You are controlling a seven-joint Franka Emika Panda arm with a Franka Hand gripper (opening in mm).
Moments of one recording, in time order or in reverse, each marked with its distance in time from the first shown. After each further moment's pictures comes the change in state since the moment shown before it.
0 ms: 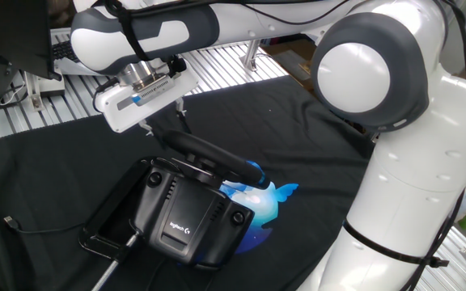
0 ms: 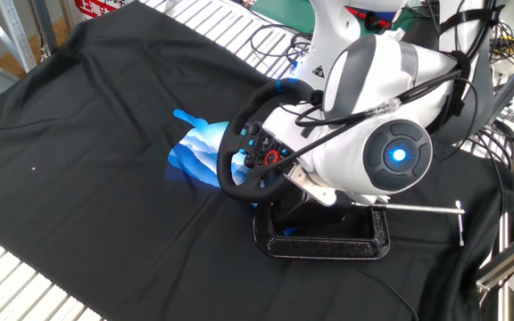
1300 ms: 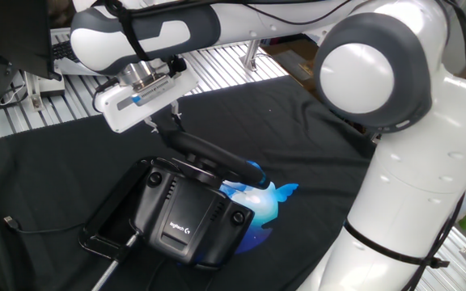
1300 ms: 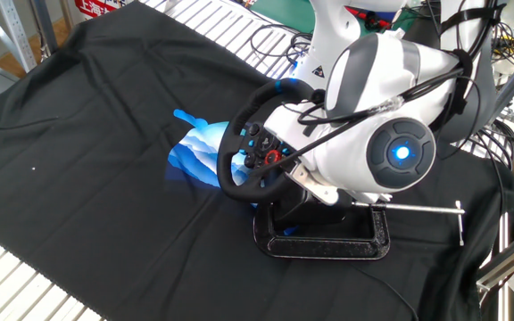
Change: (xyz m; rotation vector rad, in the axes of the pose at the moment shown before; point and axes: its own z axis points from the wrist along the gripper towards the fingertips) arm 0.011 -0.001 -0.005 0.006 0.000 -0.004
